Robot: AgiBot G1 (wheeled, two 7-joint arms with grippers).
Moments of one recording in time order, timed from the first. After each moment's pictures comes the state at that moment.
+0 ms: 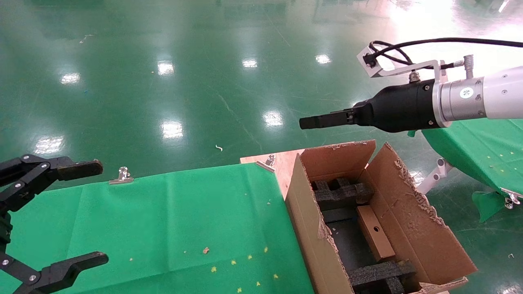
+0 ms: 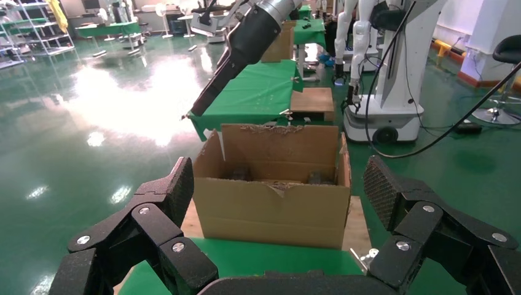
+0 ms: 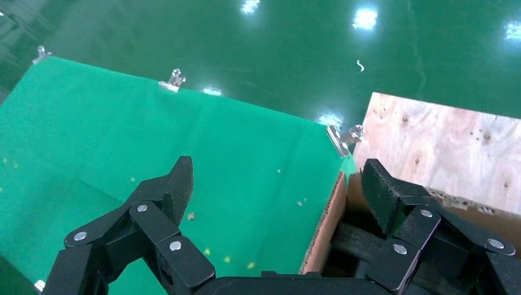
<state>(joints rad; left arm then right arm) -1.08 0.60 0.30 -1.28 0.72 1.49 -0.18 1.76 -0.56 -0.92 1.00 -1.32 -1.22 1.13</state>
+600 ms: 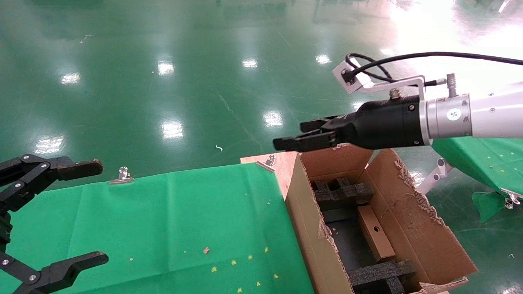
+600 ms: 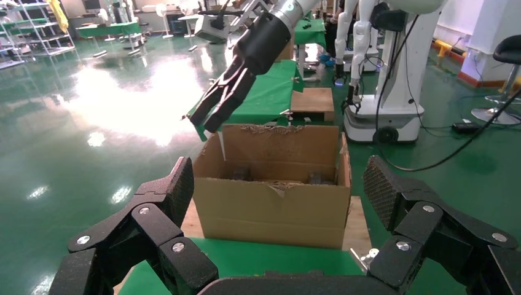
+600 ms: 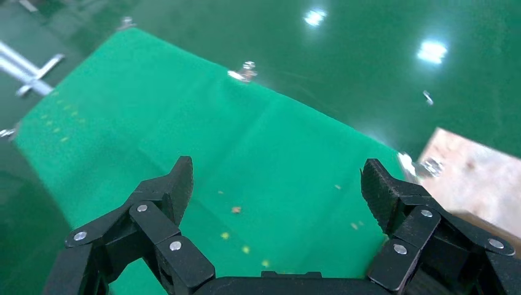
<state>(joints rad) -1.08 0.60 0.30 -1.28 0.72 1.49 -0.18 1.60 -0.57 -0.78 1.07 -1.19 -1.28 0.92</state>
